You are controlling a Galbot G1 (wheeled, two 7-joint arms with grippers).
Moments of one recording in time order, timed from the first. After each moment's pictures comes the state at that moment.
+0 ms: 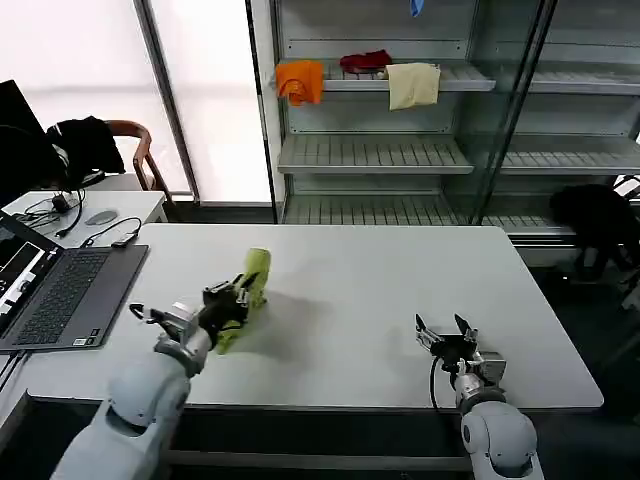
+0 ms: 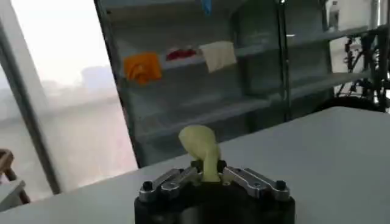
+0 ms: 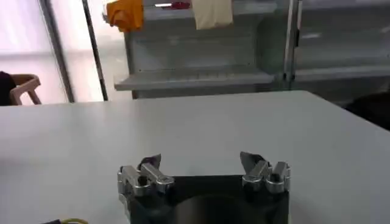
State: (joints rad) left arm 1.00 -1.09 -0.30 -2.01 -0.35 0.56 0.02; right arm -1.21 1.44 0.58 1.91 0.18 -0.45 -0.03
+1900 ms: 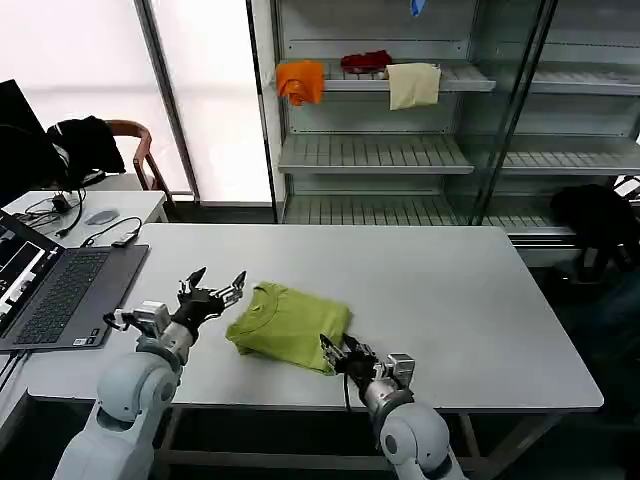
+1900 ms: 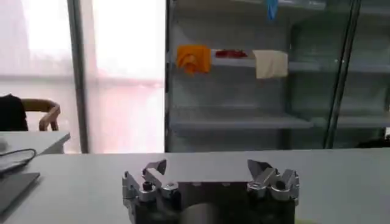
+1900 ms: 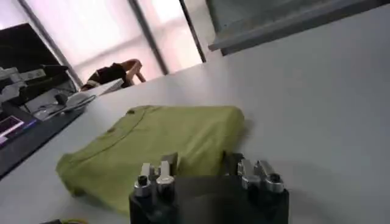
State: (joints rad) left arm 1.03 -1.18 -0.47 -1.94 -0.48 0.54 -0.04; right arm -1.17 1.50 0.23 1.91 0.46 -0.58 0.08
